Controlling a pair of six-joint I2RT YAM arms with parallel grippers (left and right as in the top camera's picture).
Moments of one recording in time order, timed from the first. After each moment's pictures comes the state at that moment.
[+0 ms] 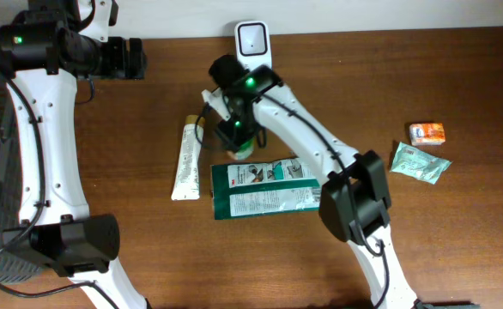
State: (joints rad) left arm 0.07 1.99 2.35 -1.34 0.16 0.10; right arm 0.59 2.35 2.23 -1.24 -0.13 -0.26
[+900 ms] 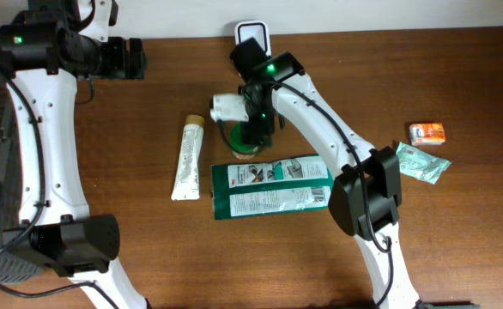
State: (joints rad) left arm 0.07 1.99 2.35 -1.34 0.16 0.10; right arm 0.52 2.34 2.25 -1.23 -0.16 -1.01
